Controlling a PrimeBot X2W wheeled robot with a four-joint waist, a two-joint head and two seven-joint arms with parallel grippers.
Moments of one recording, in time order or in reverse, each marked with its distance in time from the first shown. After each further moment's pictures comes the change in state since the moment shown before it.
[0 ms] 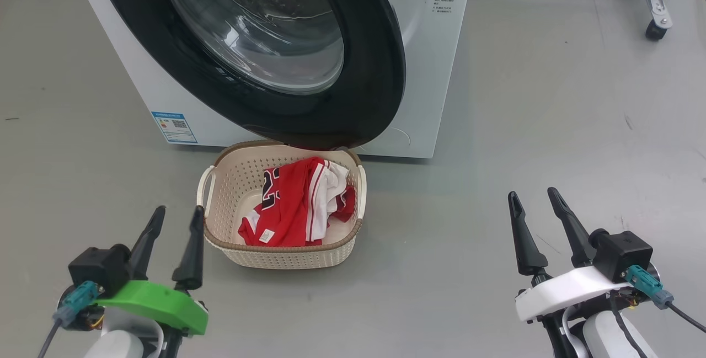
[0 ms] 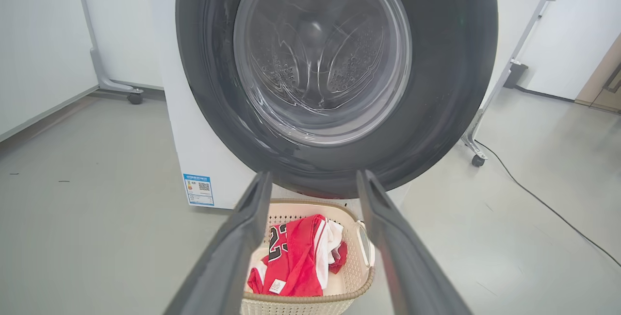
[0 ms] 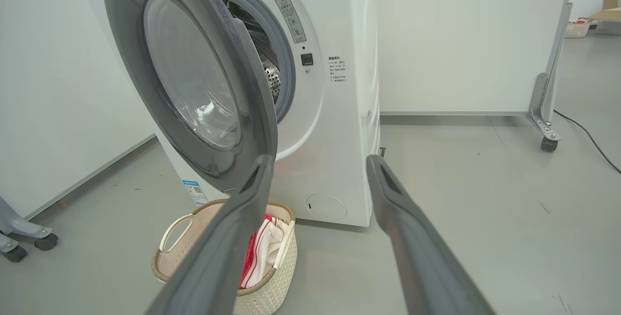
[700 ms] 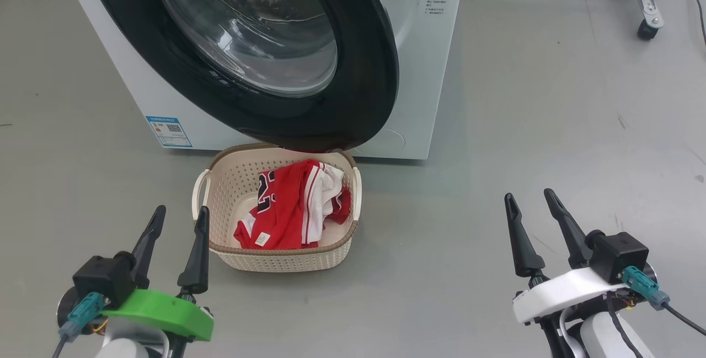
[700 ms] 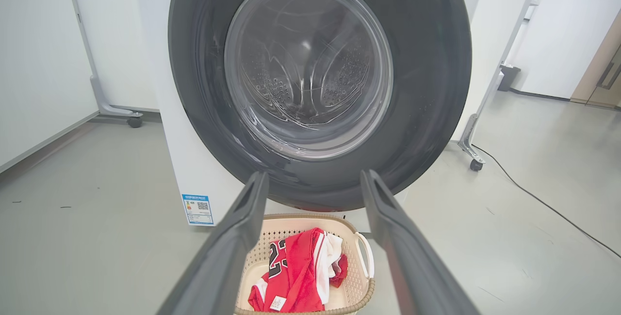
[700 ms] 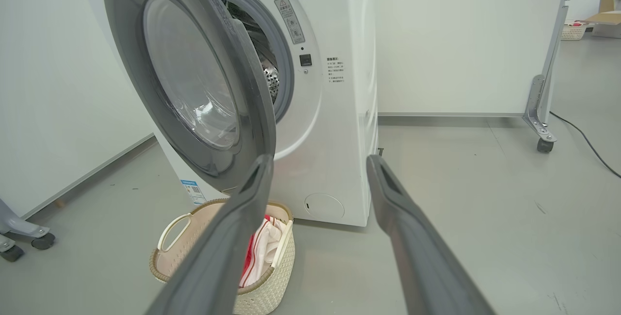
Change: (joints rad) left arm 0.051 -0.024 0.045 -0.085 0.107 0.020 0.000; right arm 0.001 0.001 0.009 0.000 -0.007 0.000 0.000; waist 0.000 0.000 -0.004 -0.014
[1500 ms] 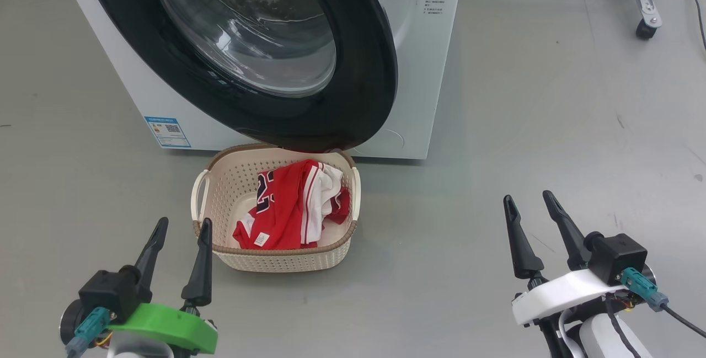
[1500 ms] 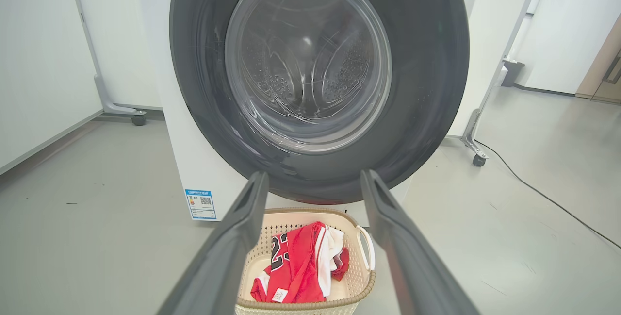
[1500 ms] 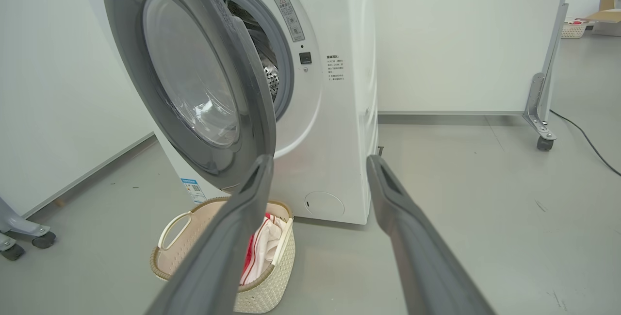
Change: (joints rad) left arm 0.054 -0.027 0.030 -0.029 0.053 0.000 0.000; right arm 0.004 0.001 0.002 0.001 0.000 0.000 0.000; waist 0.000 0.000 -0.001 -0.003
